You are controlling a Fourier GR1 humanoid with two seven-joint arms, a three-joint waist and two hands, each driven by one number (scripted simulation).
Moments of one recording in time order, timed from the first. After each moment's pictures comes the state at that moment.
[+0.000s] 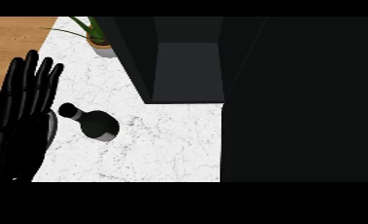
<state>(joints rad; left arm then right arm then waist) -0.01 0.09 -0.01 -2.10 0.02 -0.01 0.02 0.04 -0.14 0.00 -2.10 0.01 -0.01 -0.01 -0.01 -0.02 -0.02</state>
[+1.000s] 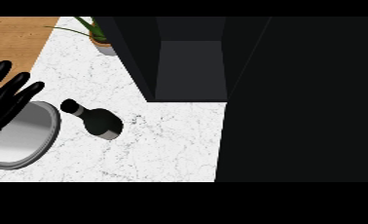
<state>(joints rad) -0.02 0.45 0.19 -2.10 0.88 -0.45 0.27 0.20 -0.07 0.27 -2.47 -0.04 -0.01 0.31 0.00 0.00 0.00</state>
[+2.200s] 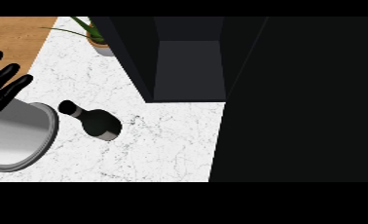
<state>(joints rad) -0.05 0.47 0.26 -2.12 0.90 -0.37 0.43 0.04 -0.08 0.51 -2.50 0.05 -0.24 0.57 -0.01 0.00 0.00</state>
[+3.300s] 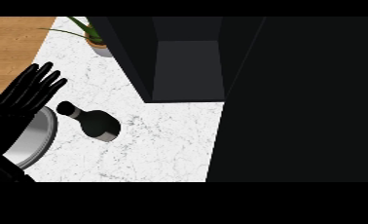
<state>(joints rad) -0.05 0.34 0.24 -1.74 0.57 -0.61 0.16 -0.04 -0.17 0.58 -2.51 0.09 -0.37 0.62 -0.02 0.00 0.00</state>
